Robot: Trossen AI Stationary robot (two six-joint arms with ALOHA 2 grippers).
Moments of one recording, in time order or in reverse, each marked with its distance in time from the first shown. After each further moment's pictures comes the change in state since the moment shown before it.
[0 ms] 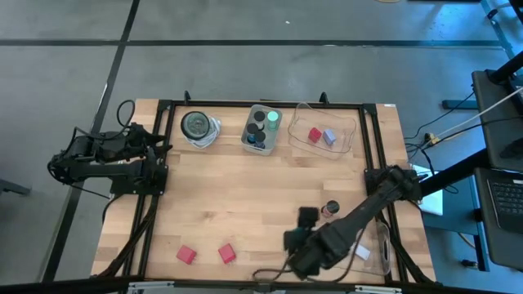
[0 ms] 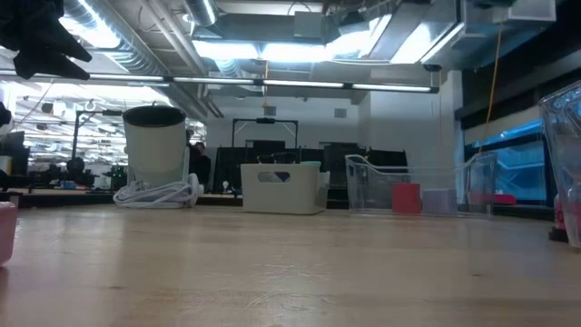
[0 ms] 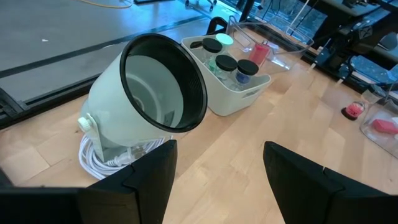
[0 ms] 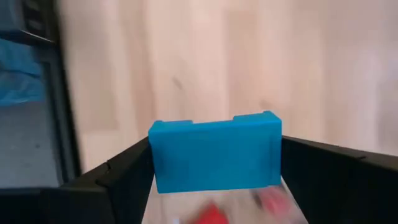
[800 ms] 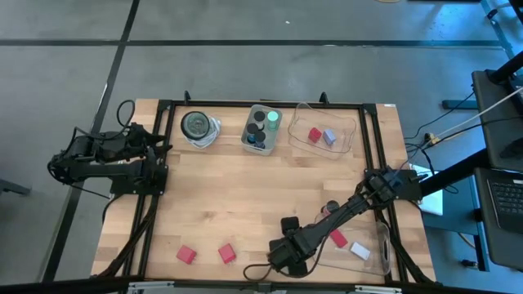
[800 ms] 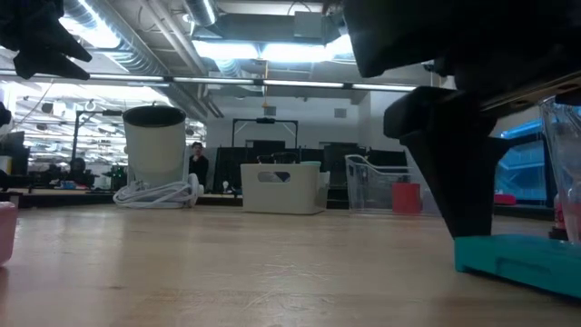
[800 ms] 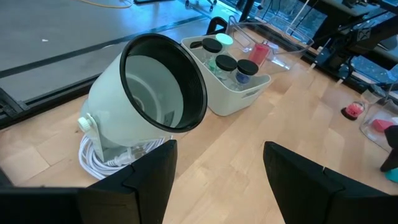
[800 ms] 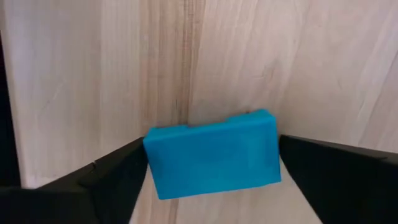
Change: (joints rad) left arm 0.000 0.000 0.000 0.000 0.000 0.000; right arm -0.081 0.205 -0.263 0.450 -0.247 -0.258
